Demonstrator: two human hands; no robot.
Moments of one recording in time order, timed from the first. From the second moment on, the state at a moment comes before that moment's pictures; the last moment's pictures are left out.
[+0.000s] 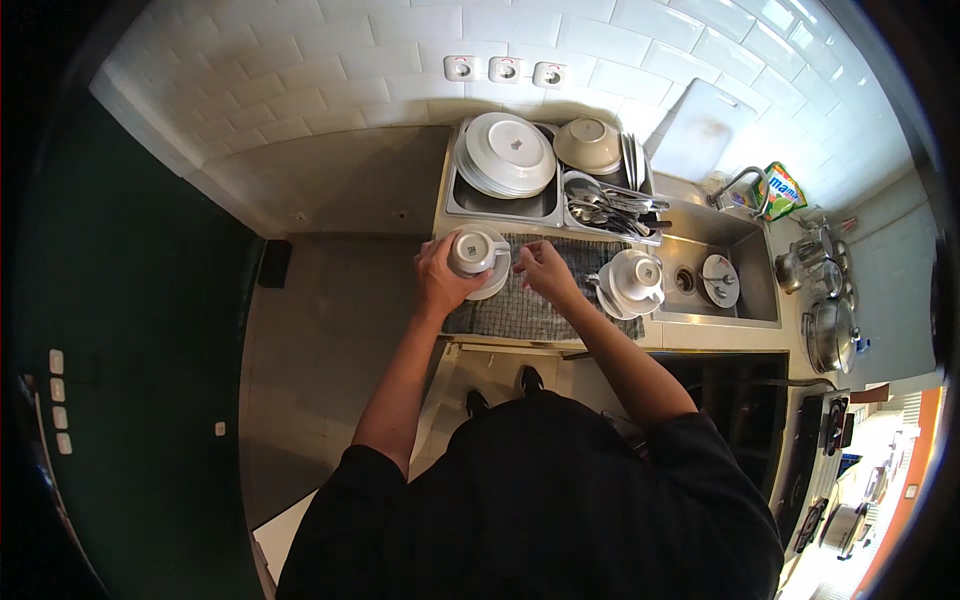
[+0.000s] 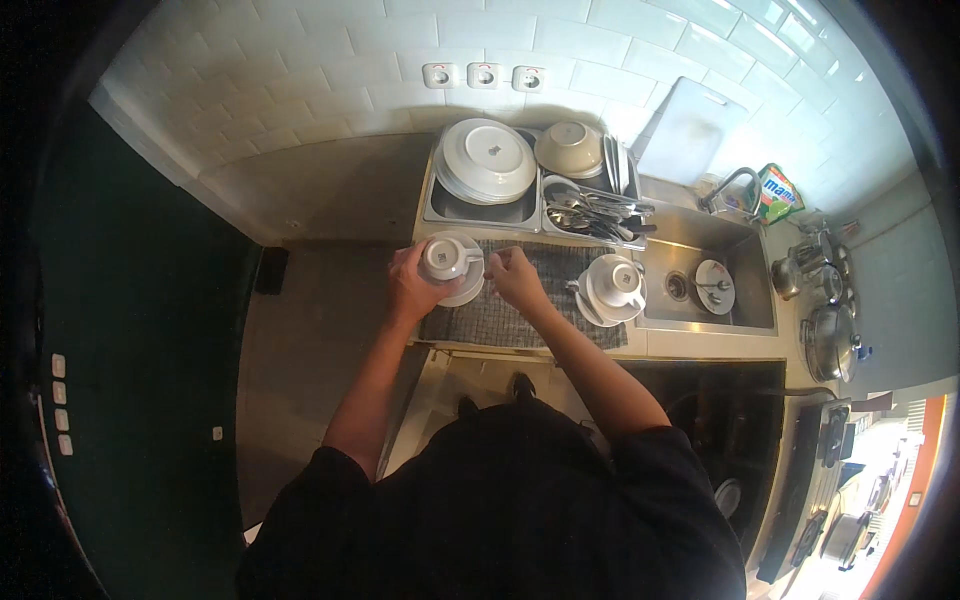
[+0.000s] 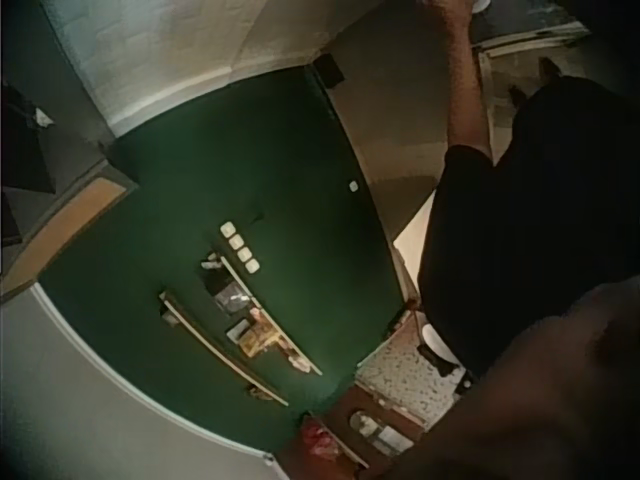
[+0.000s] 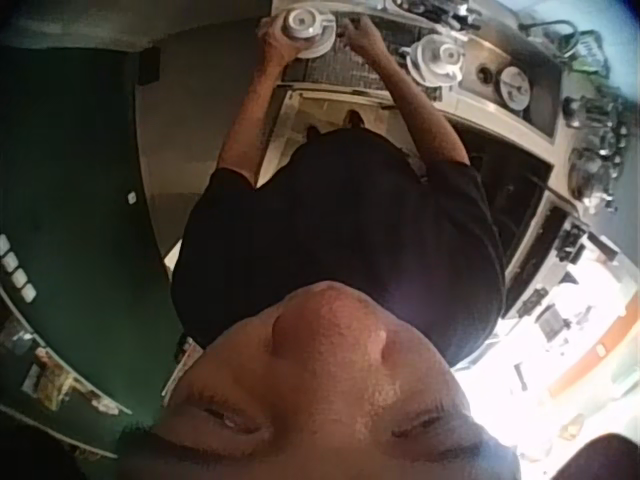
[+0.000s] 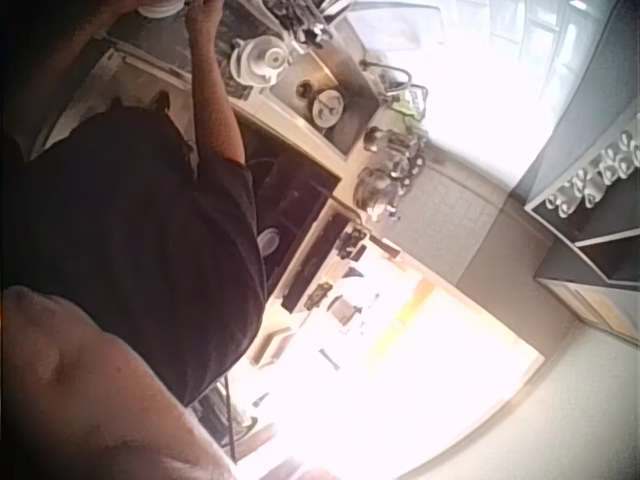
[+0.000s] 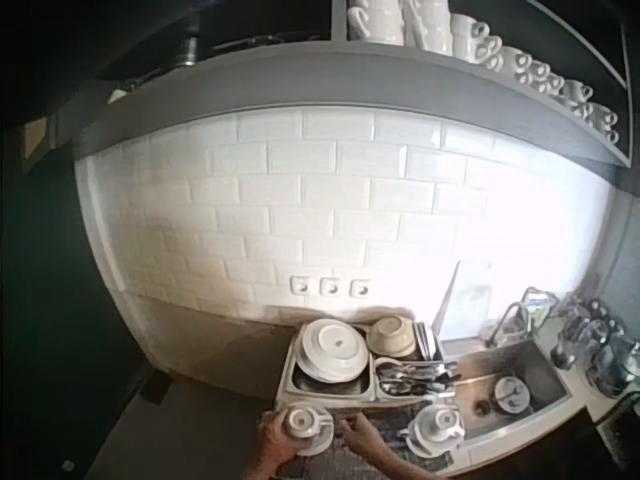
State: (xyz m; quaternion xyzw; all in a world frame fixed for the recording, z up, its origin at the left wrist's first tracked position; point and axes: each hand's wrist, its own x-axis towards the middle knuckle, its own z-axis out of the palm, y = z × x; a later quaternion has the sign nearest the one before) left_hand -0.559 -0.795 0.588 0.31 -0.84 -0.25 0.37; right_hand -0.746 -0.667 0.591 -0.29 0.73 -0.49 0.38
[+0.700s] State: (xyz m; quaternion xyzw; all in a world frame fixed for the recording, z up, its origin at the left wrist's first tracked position) left_hand -0.558 -0.790 0.587 0.34 -0.86 -0.20 0.31; right_hand -0.734 -0.628 0.568 -0.27 0.71 -0.50 0.41
